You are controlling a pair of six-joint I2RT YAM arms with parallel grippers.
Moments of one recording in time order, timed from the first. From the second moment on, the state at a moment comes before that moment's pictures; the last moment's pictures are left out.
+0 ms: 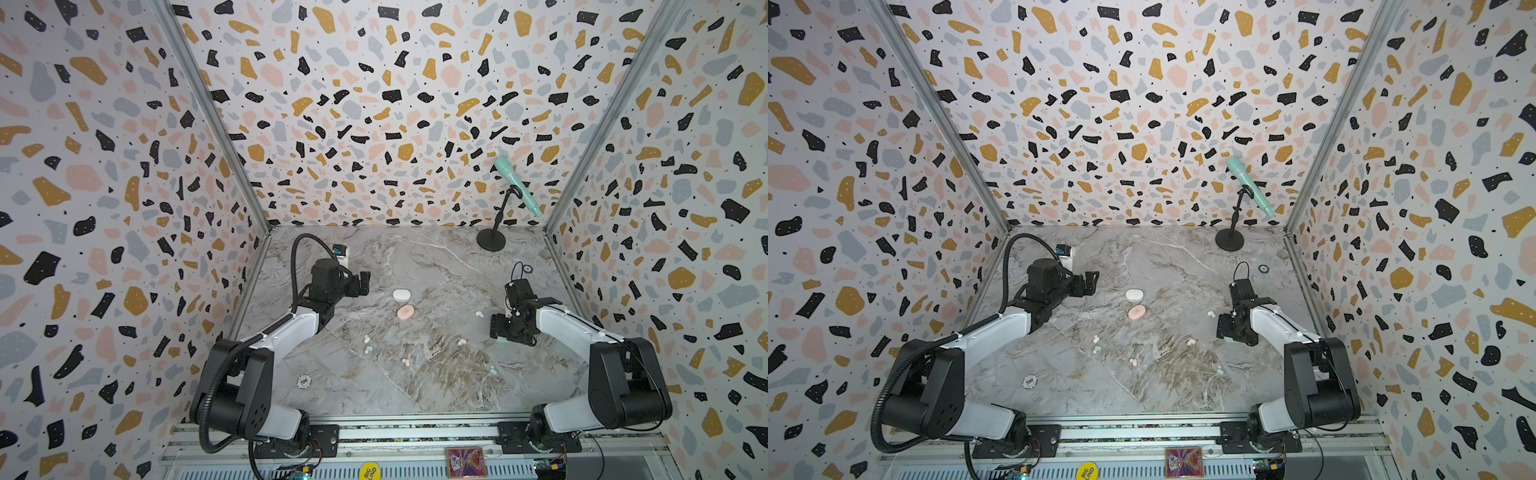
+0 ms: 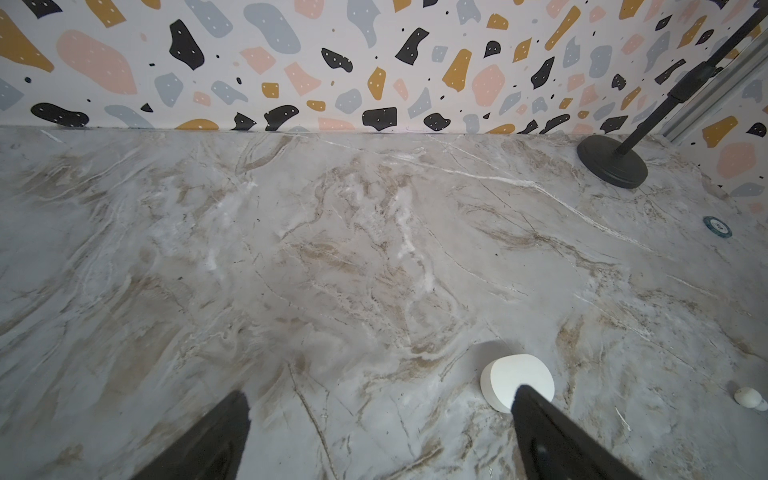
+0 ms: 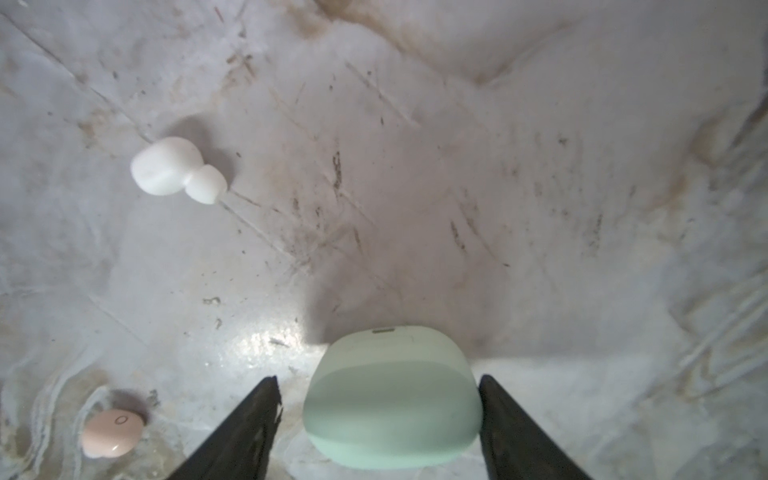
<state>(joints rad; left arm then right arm) -0.26 1.45 0.79 0.17 0.09 -0.15 0.16 1.44 0.78 -0.66 0.00 0.31</state>
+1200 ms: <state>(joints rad) -0.59 1.44 0.66 0.43 0.35 -0.03 0.29 1.38 0.99 -0.78 -0.18 0.35</state>
